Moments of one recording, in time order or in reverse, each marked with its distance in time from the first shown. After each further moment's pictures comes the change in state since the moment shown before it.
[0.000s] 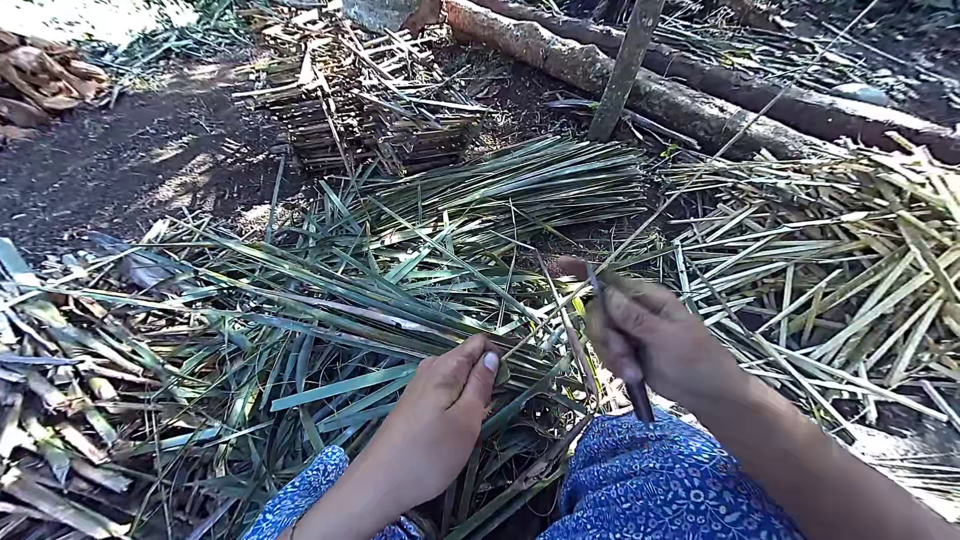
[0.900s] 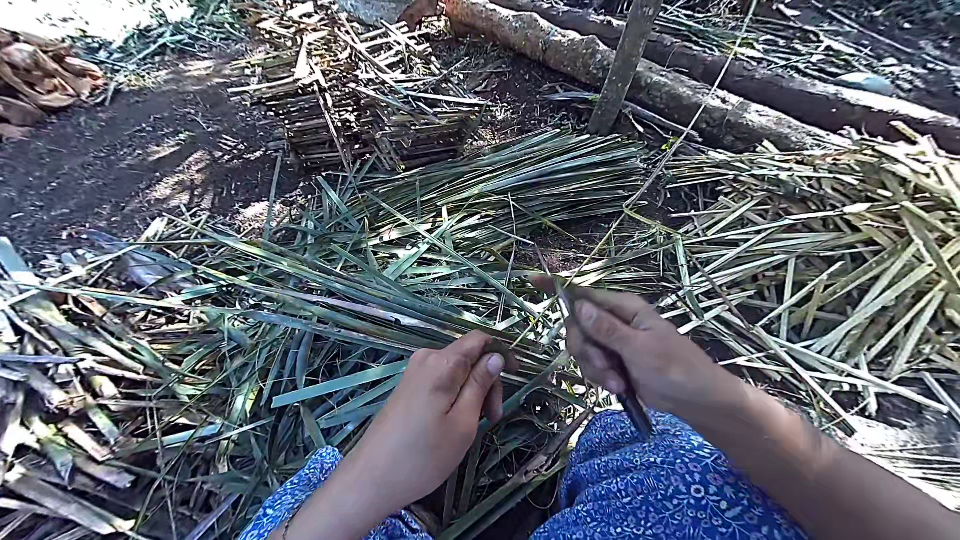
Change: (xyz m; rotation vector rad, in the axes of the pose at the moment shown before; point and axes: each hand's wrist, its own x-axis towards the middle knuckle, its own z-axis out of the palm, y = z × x) left_hand 0.000 -0.007 0.000 0.070 0.038 0.270; right_hand -0.001 0.000 0.015 -0.019 -0.039 0.106
